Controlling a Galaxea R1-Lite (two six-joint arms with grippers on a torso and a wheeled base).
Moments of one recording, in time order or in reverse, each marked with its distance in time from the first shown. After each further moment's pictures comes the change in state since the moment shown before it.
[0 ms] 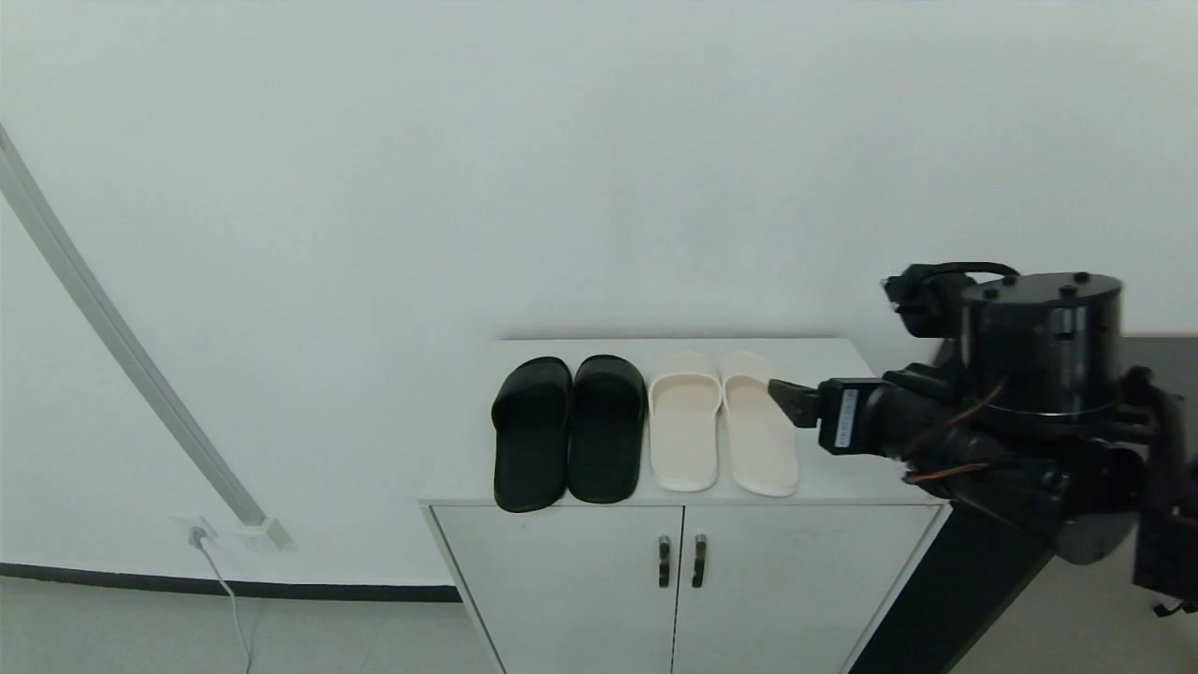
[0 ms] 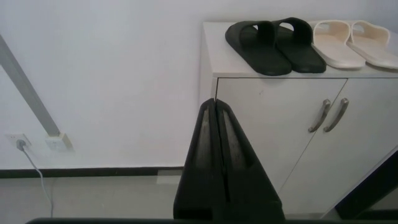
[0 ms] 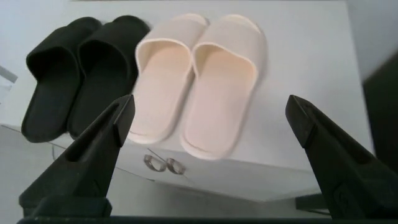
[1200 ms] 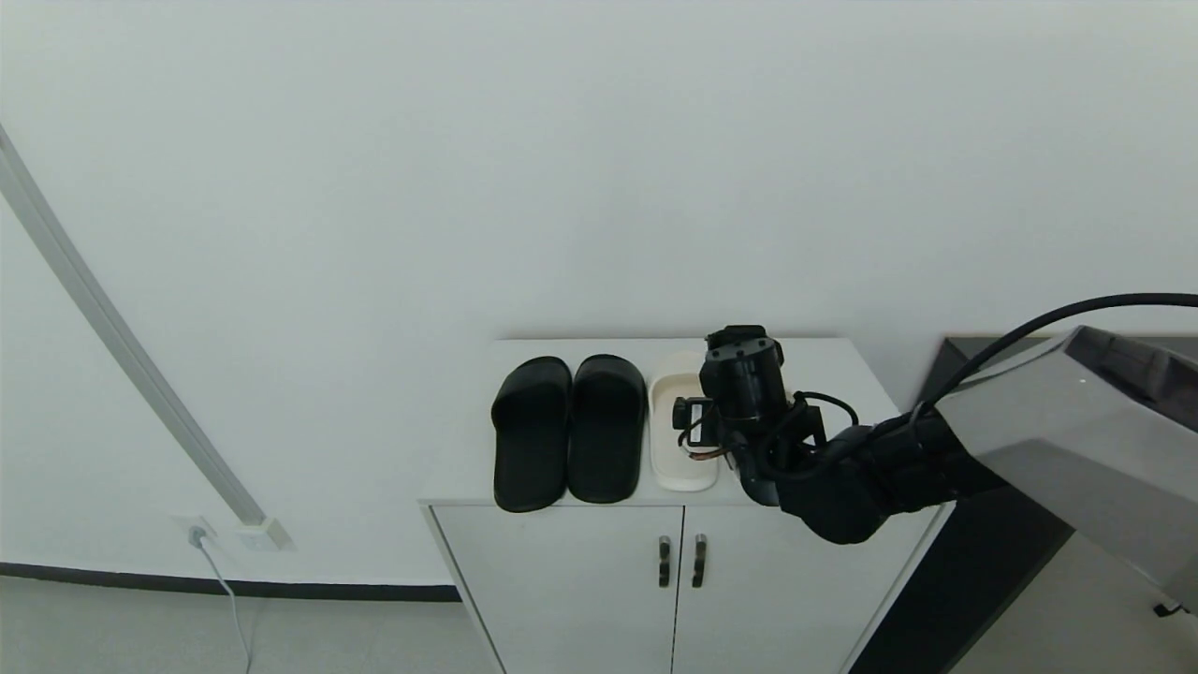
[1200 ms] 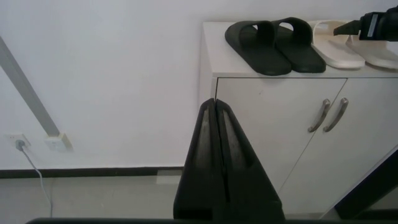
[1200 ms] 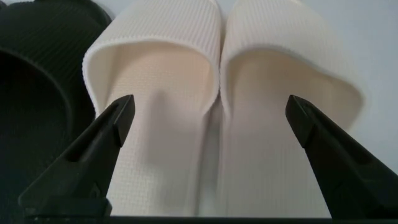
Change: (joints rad) left arm 0.000 0.000 0.000 0.000 -0.001 0.000; right arm -0.021 0.603 -0.452 -0.080 -0.141 -0.005
